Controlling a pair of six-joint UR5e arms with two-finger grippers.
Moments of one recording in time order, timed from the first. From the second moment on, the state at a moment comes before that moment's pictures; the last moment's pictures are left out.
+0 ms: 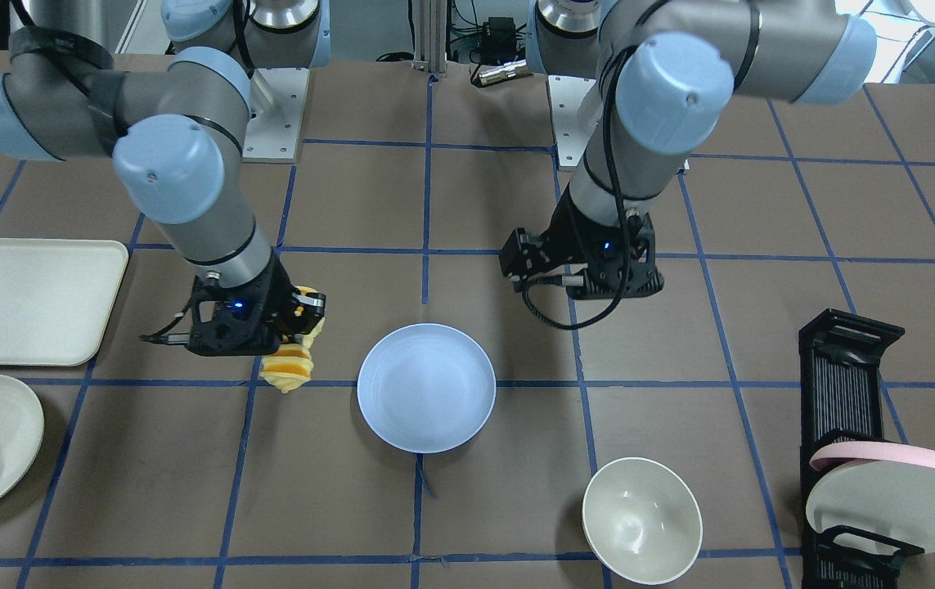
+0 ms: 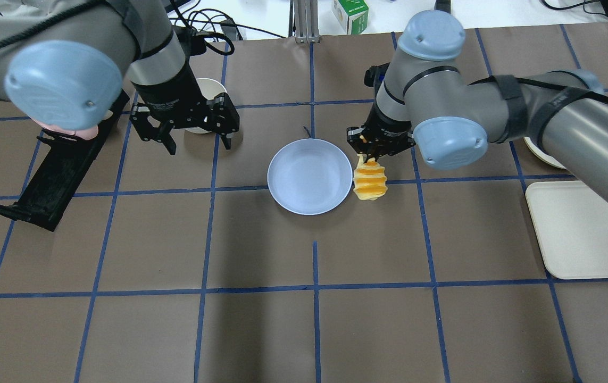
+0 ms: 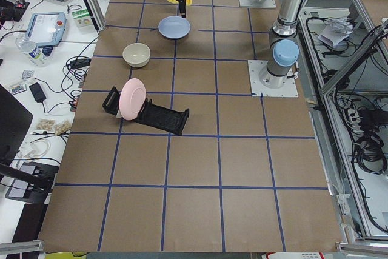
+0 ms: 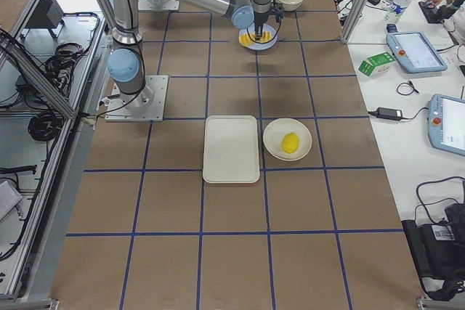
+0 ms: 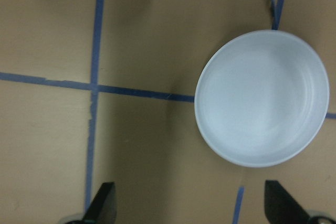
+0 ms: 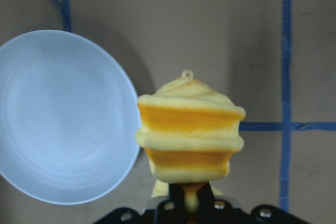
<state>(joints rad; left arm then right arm) -1.66 -1.66 -1.54 -1.61 1.55 -0.10 1.75 -1.26 1.74 -2.08 -1.40 0.23</state>
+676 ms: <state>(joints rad) -1.55 -1.57 -1.52 -1.71 1.56 0.02 1.87 -1.05 1.61 -2.13 -1.37 0.40</state>
